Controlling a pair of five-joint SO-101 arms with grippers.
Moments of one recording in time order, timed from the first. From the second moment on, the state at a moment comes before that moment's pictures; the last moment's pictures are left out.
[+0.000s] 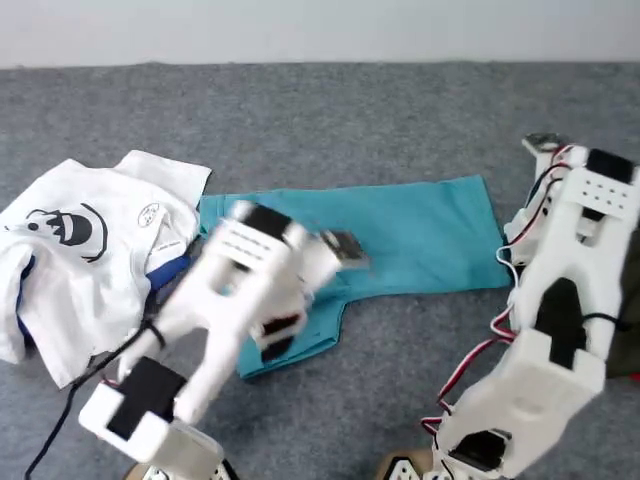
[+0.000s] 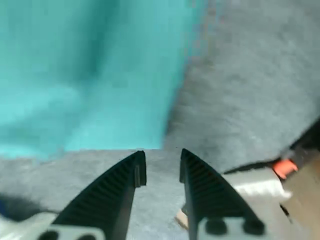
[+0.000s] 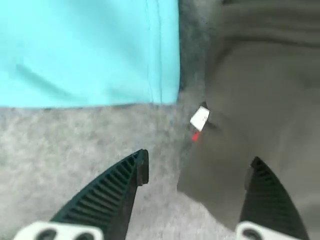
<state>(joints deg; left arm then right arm) 26.0 3.1 21.4 98.8 -24.6 21.5 18.3 -15.9 97.6 26.4</state>
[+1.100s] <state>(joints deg) 17.8 3.0 38.1 78.3 -31.1 21.5 15.1 -15.9 100.3 26.4</state>
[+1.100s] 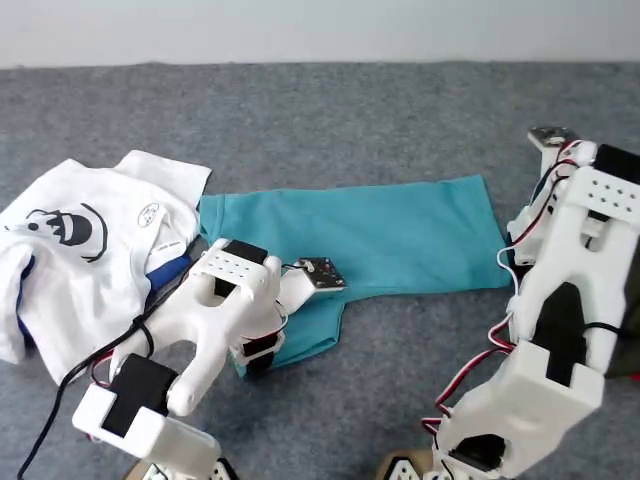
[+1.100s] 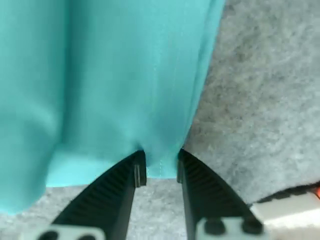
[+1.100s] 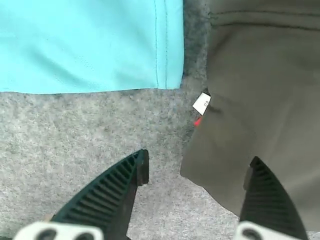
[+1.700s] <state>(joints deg) 17.9 2.7 41.2 77.9 -31.6 20.8 14.9 -12.1 100.3 26.4</state>
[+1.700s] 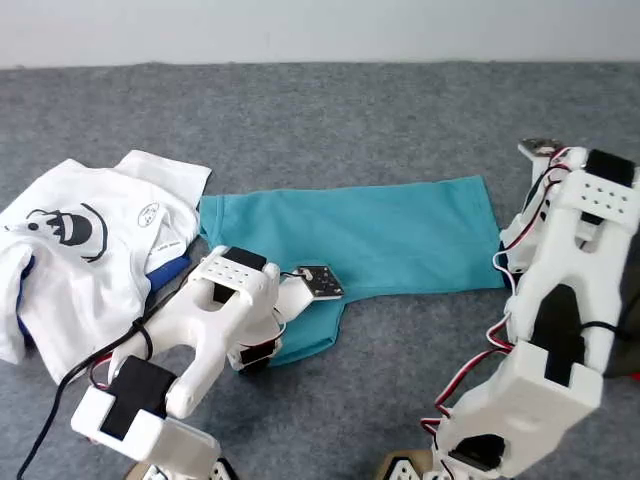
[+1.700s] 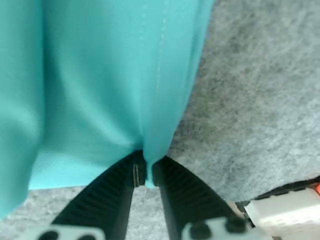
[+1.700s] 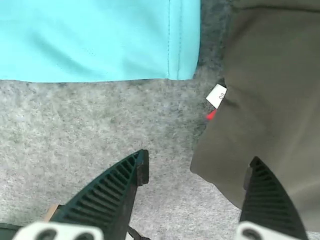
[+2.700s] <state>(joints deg) 11.6 2.7 21.8 82.8 -31.6 19.7 14.9 -7.6 100.3 26.4</state>
